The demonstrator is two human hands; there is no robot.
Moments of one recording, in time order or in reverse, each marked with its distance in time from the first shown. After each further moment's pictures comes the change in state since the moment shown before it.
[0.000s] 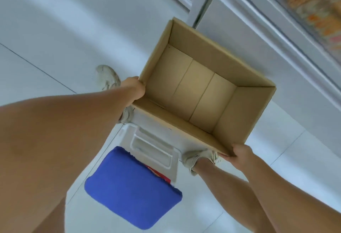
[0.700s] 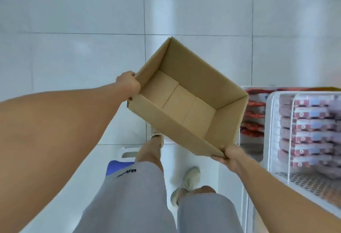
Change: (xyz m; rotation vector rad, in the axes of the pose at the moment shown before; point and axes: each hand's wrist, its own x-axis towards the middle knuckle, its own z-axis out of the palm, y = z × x) left_hand -0.166 -0.326 -0.376 -1.124 0.203 -0.382; right_hand -0.518 -0.103 0.320 -0.950 -0.076 -0.513
